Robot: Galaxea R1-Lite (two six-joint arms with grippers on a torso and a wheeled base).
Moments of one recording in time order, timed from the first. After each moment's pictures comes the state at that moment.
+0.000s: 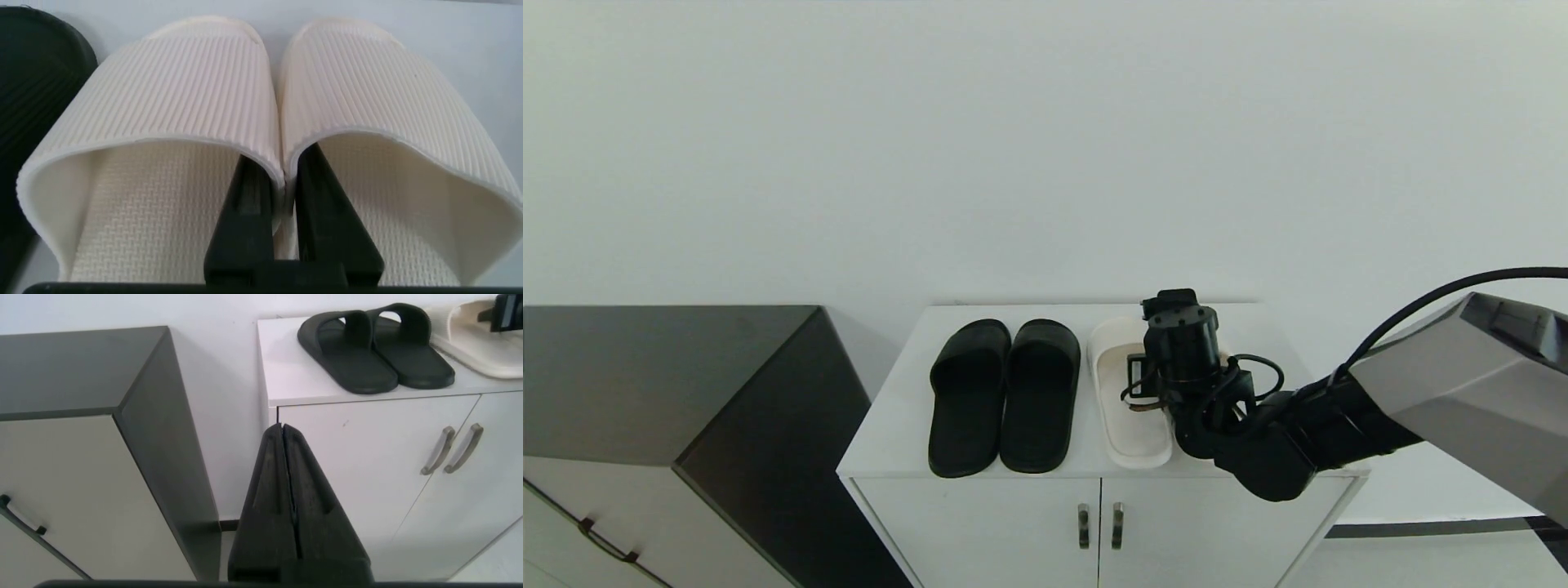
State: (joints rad) left arm 0.00 0.00 0.00 0.00 -0.02 0.04; right arm 0.72 2.17 -1.20 -0.67 -0.66 0.19
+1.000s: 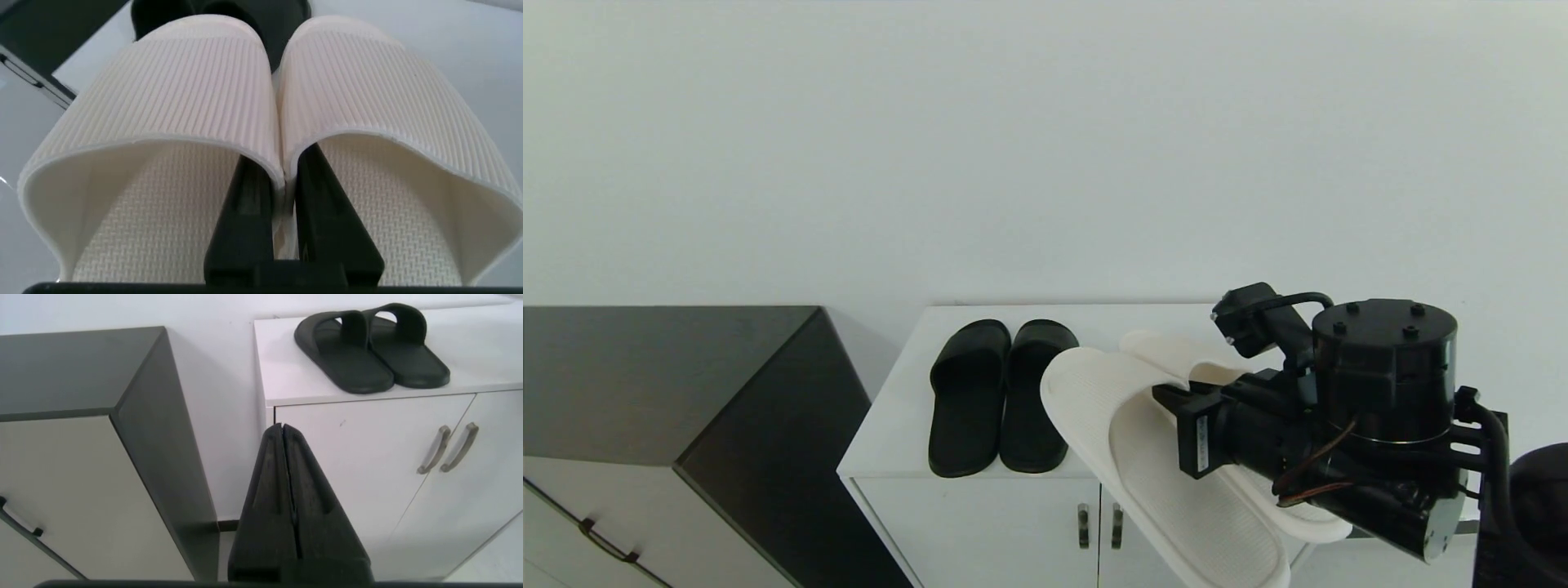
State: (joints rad) left arm 0.00 0.00 0.00 0.00 -0.03 0.04; right arm 0.86 1.65 -0.77 -0.62 -0.26 0.17
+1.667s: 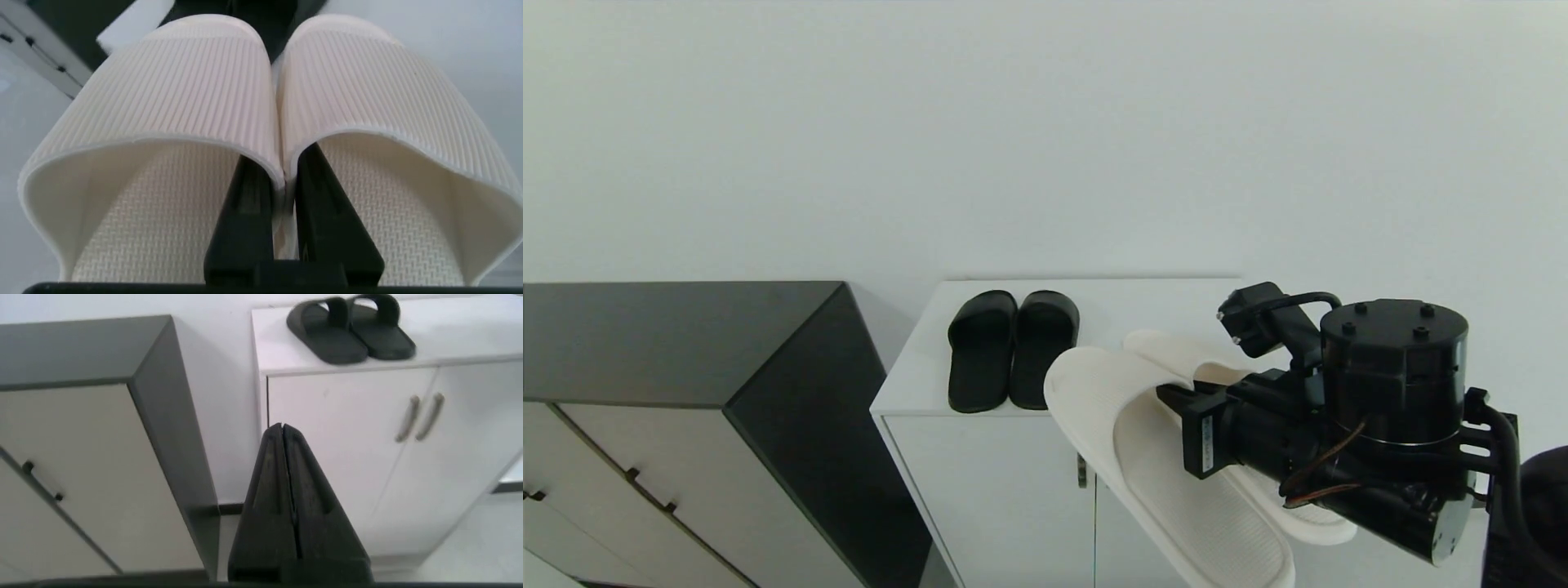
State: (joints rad) left arm 0.00 0.00 0.00 0.00 -0.03 0.04; right arm 0.86 1.64 -0.76 -0.62 -0.26 0.17
